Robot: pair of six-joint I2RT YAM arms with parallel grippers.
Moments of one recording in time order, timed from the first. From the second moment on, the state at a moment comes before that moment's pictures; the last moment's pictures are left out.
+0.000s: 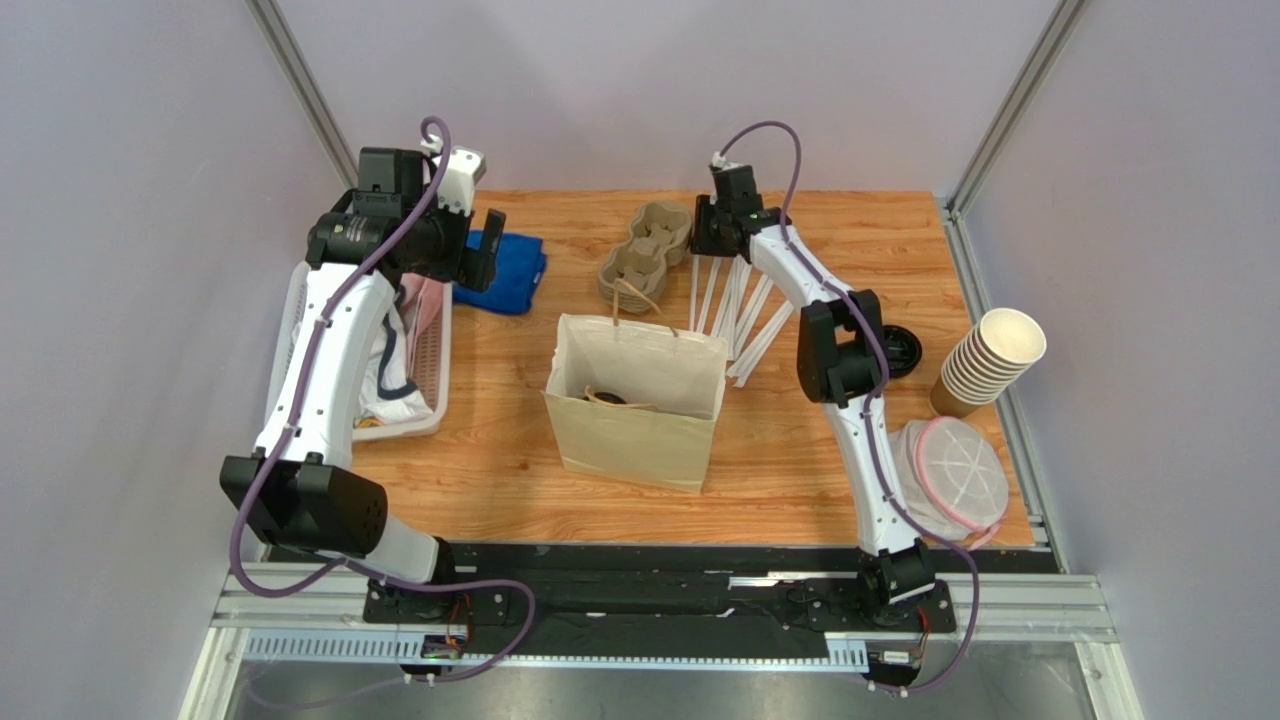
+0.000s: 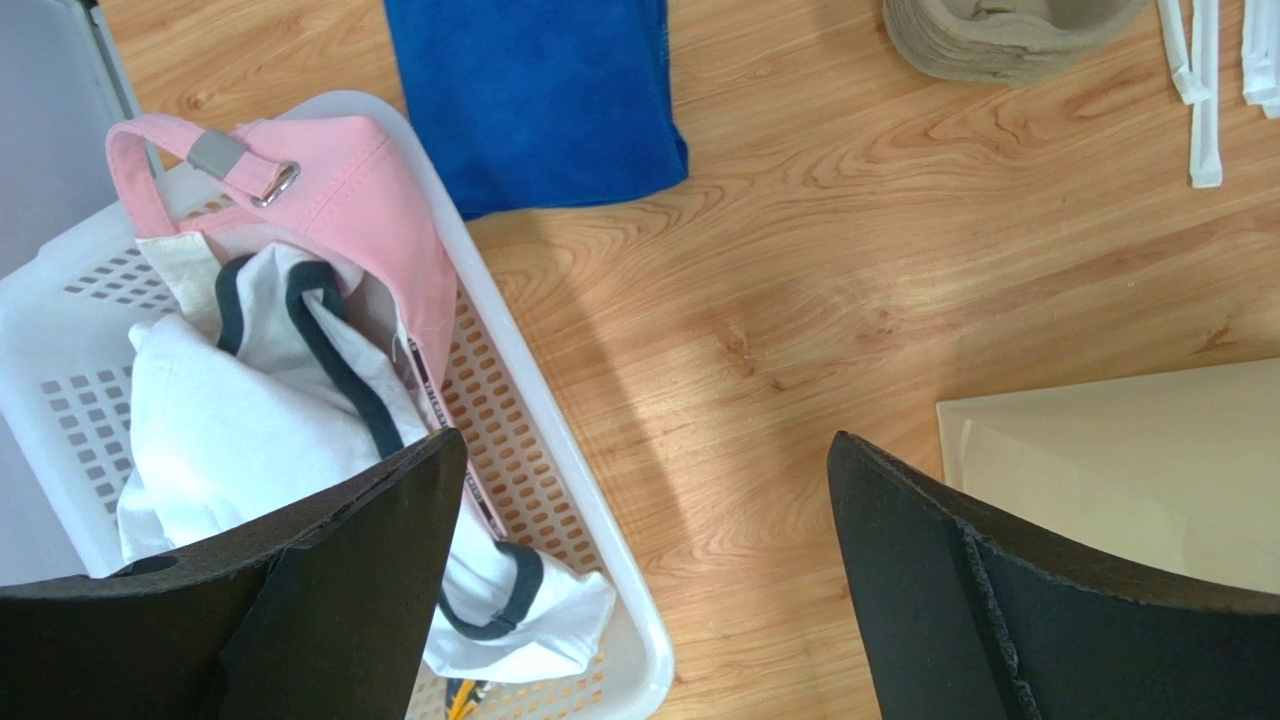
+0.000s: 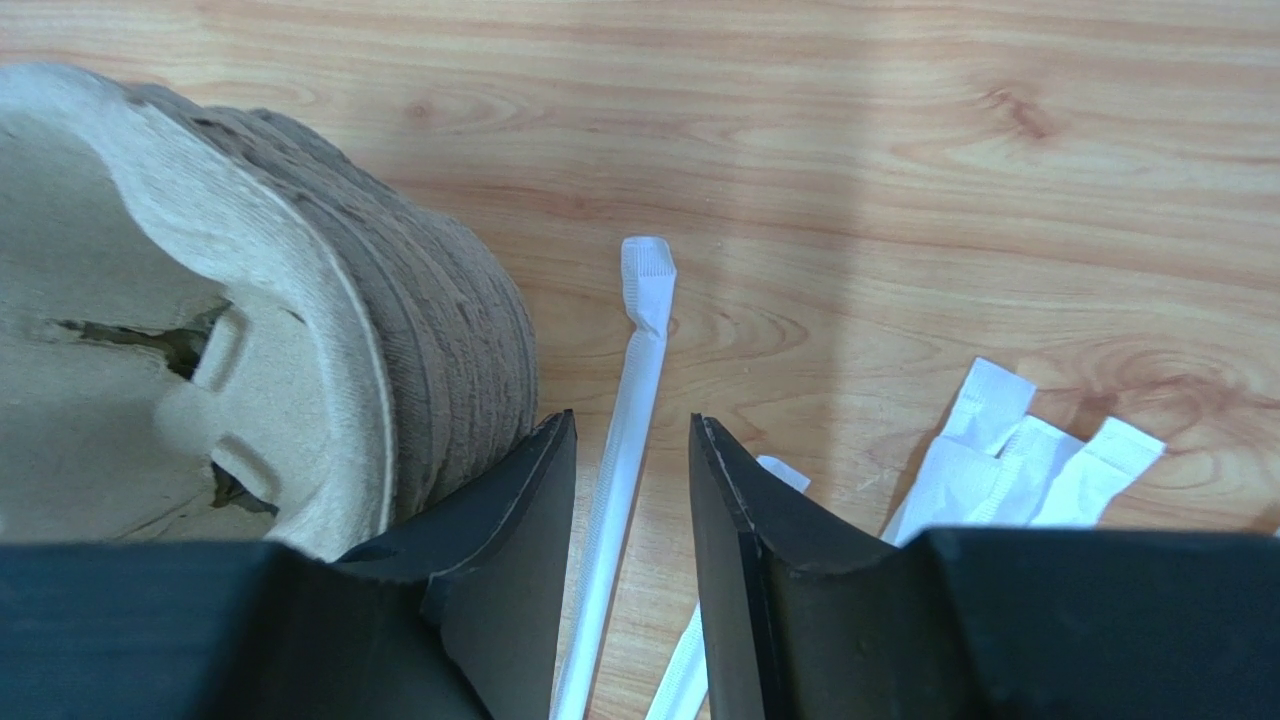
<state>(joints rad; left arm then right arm) -0.09 1.49 1.70 -0.97 0.12 0.22 0.32 2.60 2.35 -0.46 -0.03 0.32</state>
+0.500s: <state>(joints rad) -0.09 1.50 1.73 -0.99 0.12 0.24 0.34 2.65 2.41 -0.55 0.04 0.26</state>
